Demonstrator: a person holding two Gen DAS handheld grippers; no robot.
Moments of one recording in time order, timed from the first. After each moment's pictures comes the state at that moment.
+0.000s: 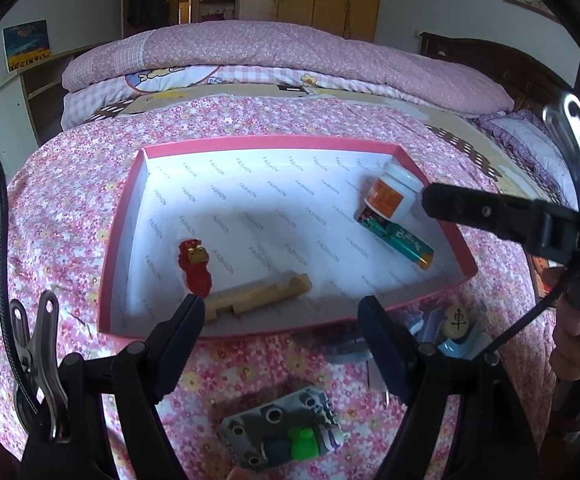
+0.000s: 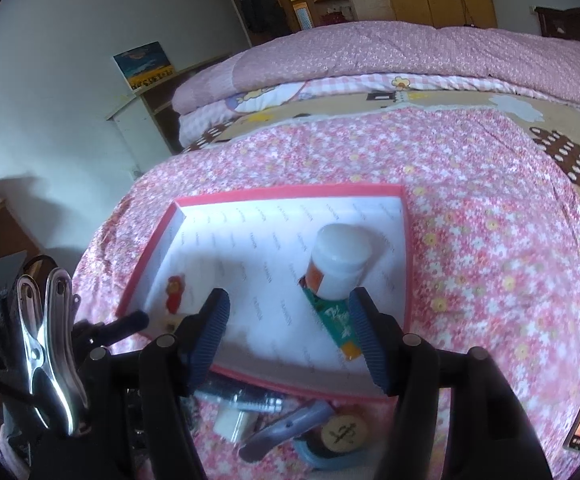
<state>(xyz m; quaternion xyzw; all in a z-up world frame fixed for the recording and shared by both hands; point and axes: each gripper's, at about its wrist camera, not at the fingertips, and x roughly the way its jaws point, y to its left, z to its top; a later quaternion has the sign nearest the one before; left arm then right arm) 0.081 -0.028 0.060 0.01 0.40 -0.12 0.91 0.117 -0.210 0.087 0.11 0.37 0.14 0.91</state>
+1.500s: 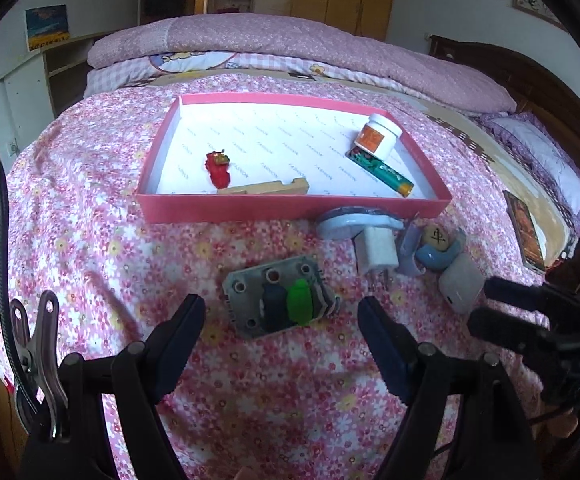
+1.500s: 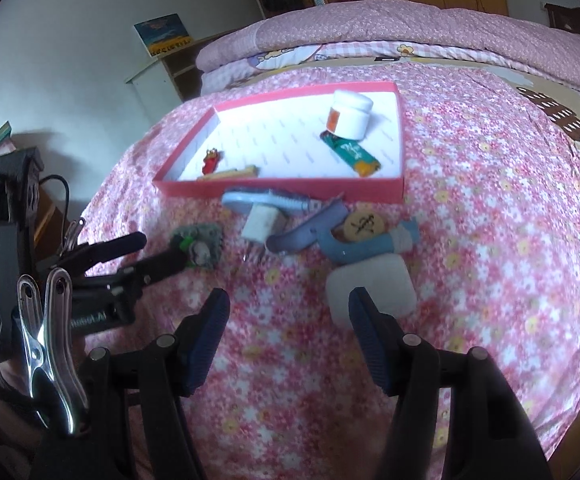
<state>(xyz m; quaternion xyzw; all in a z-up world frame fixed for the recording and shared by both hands) -0.005 -0.012 0.043 0.00 0.41 -0.09 0.91 -0.013 -0.202 0.038 0.08 0.40 0.16 0.90</state>
